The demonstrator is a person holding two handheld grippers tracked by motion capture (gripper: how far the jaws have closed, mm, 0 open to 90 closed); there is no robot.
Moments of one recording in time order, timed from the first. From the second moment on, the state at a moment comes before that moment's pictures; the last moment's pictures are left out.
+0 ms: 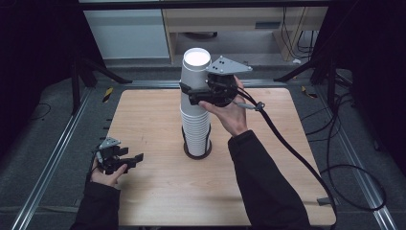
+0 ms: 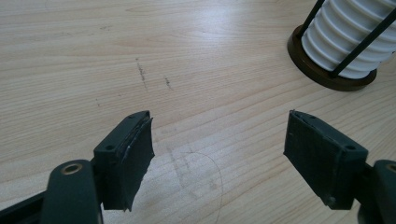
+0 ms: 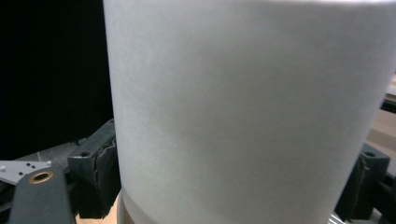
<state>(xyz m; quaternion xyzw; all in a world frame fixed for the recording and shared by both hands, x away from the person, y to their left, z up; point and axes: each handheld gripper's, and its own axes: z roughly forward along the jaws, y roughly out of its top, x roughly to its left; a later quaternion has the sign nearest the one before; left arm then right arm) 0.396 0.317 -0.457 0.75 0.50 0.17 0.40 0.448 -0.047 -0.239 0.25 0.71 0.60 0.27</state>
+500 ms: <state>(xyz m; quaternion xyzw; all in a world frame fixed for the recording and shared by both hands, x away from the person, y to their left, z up) 0.395 0.317 -0.456 0.75 0.50 0.16 0.40 0.438 -0.061 -0.211 0.24 0.70 0.60 0.29</state>
